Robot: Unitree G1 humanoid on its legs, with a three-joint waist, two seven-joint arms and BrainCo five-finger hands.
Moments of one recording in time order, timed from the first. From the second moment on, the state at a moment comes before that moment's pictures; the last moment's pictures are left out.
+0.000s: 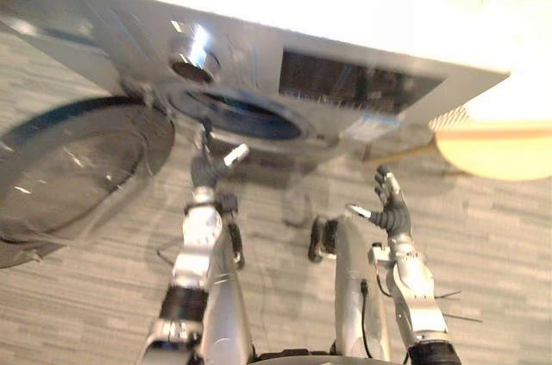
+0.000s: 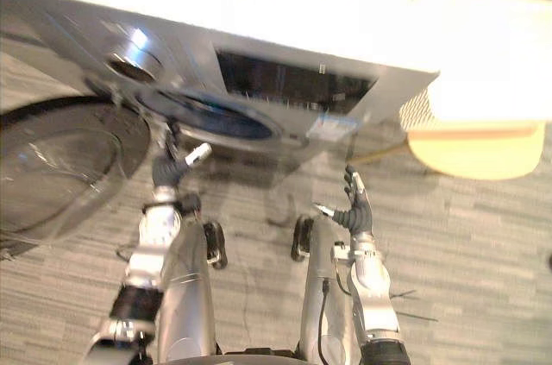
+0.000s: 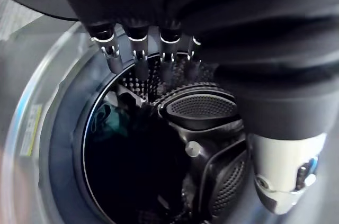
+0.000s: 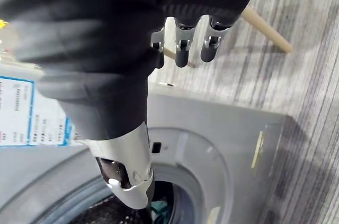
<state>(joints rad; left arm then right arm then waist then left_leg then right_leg) -0.12 0.06 -0.04 0.18 -0.02 -0.19 0.23 0.09 -0.07 -0.03 0.17 0.00 -0.23 -0.09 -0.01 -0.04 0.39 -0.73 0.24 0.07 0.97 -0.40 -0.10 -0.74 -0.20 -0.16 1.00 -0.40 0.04</state>
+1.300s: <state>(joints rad) 0.10 0.09 -0.03 0.99 0.08 -0.17 0.05 0.07 -0.09 -0.04 0.97 -0.02 -0.14 -0.08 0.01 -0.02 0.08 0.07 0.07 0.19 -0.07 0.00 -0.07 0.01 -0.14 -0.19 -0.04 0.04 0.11</state>
